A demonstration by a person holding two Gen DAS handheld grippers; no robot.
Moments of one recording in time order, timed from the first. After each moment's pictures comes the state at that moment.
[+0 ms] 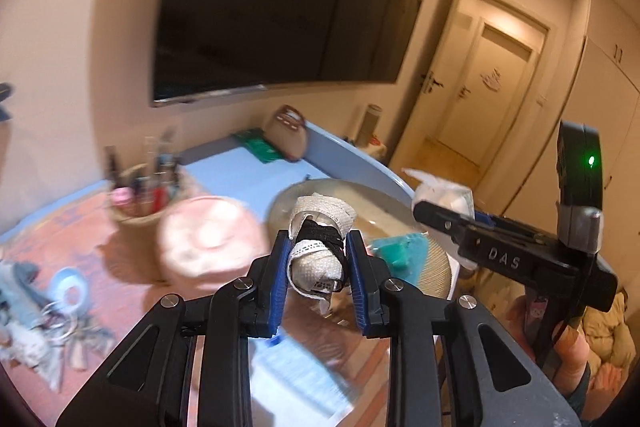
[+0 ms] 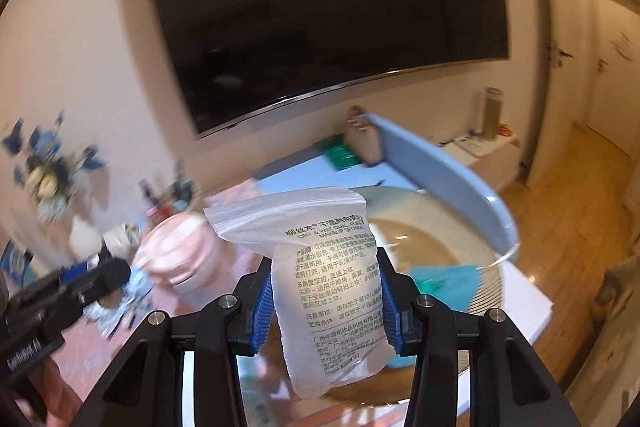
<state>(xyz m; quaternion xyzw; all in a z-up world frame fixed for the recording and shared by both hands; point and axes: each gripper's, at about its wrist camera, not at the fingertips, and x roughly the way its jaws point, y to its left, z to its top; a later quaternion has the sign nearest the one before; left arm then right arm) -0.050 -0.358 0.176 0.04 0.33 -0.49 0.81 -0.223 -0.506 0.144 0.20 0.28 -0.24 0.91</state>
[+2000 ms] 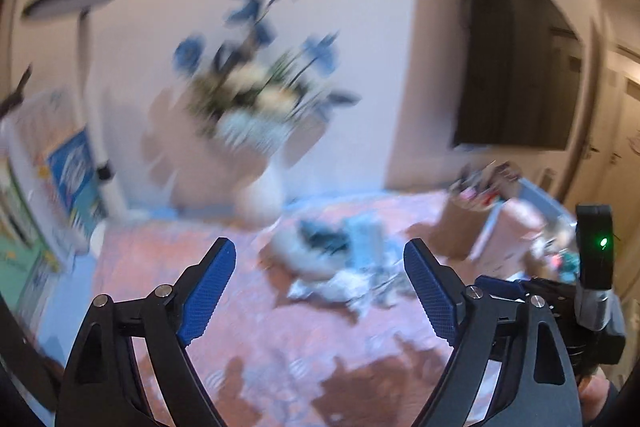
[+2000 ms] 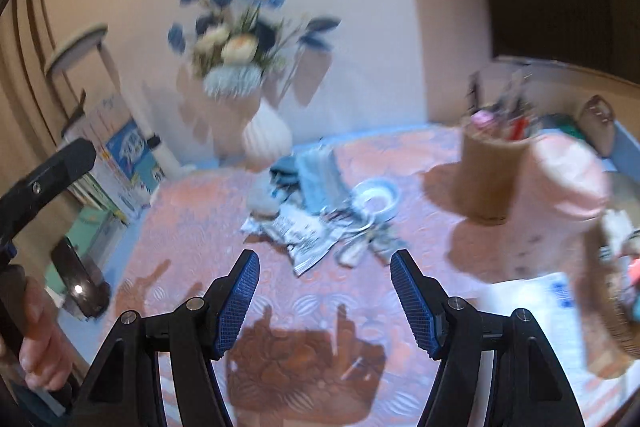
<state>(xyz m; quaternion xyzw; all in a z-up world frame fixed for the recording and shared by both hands) -0.038 -0.040 0.185 0.01 0.26 -0.17 0.95 -0.100 -0.231 0.111 0.13 0.35 0.04 0.93</state>
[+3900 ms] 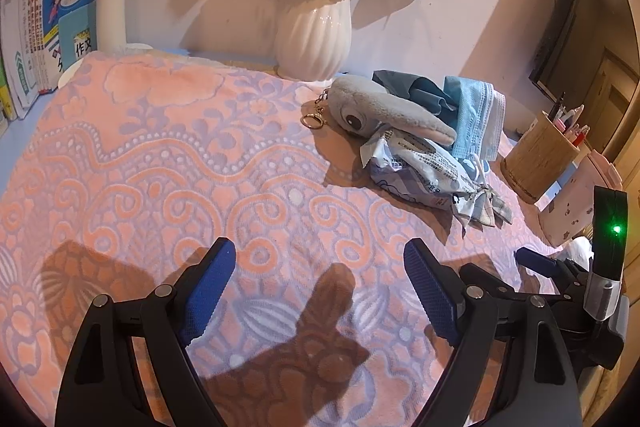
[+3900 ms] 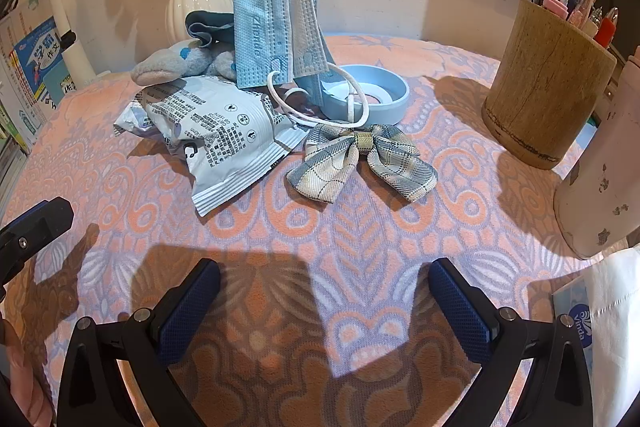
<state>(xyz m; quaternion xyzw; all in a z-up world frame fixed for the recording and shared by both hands) 0.017 0.000 0.032 -0.08 0.40 -0.14 0.90 -0.021 -0.206 -0.022 0.04 0.44 -0.05 0.89</state>
